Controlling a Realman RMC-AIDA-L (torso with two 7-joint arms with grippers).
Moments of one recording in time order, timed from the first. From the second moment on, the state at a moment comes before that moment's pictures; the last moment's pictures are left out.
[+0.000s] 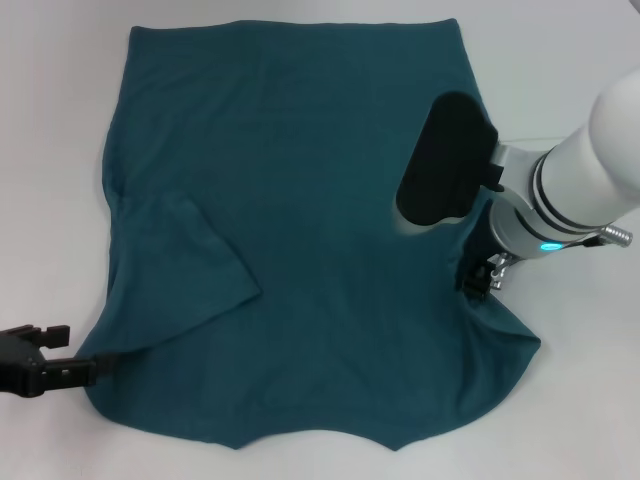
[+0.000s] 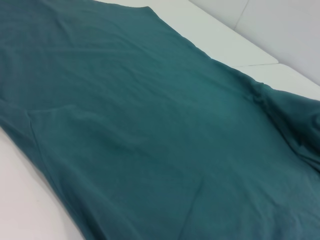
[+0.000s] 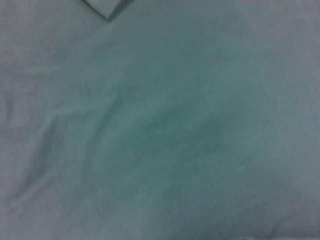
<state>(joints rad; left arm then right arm) -0.38 -2.12 0.58 1.05 2.26 1.56 -1.81 0.69 2.10 -1.61 -1.29 -2.93 -1.31 2.49</state>
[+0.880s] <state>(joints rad) -0.39 -2.12 0.58 1.02 2.28 1.54 -1.80 0.70 2.10 -1.46 -1.25 -2.79 -1.34 2.58</state>
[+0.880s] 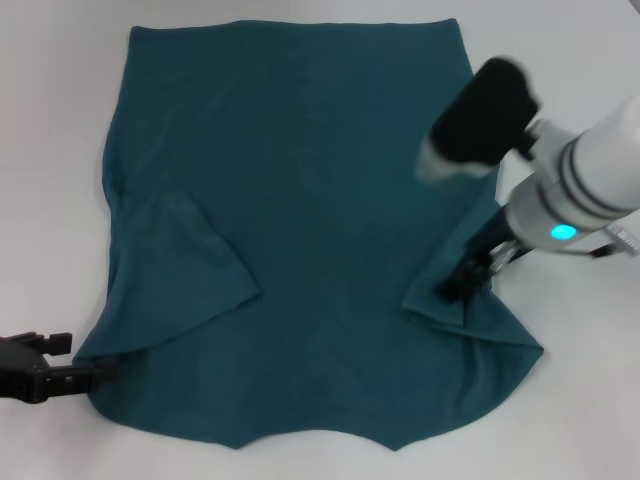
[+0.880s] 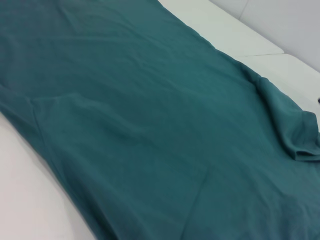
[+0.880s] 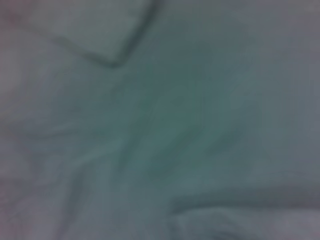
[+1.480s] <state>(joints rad) -0.40 -2.11 0.59 1.01 2.28 1.52 -1.79 0.66 2.09 -1.42 -1.17 -2.93 -1.22 2.61</state>
